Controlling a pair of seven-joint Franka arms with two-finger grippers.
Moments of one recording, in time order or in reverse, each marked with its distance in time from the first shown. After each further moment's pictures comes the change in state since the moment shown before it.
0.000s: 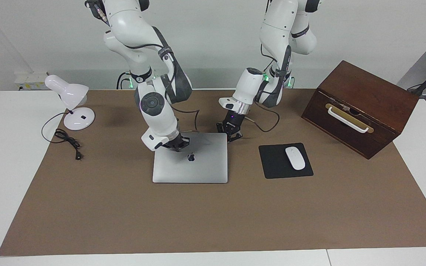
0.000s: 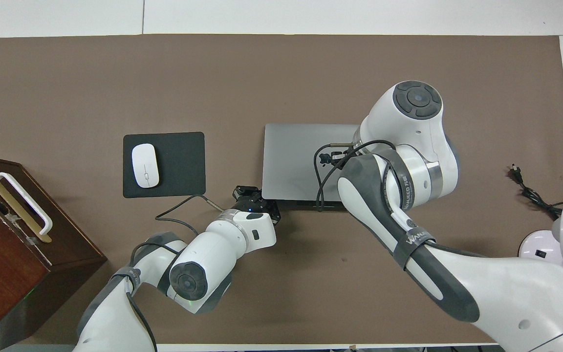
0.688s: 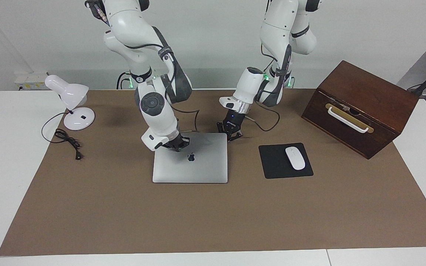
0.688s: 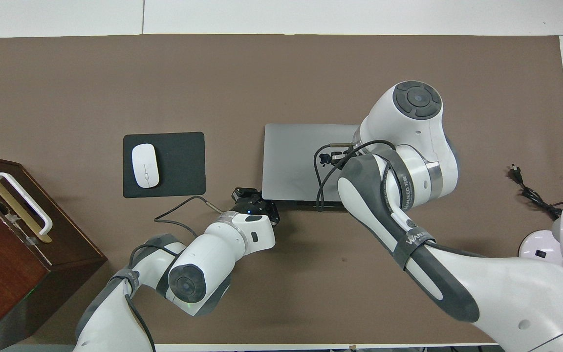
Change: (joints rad) left arm -0.001 -0.009 0.000 -0.015 0.000 0.004 0.001; right arm 0.000 0.000 0.000 -0.001 0.000 0.000 0.000
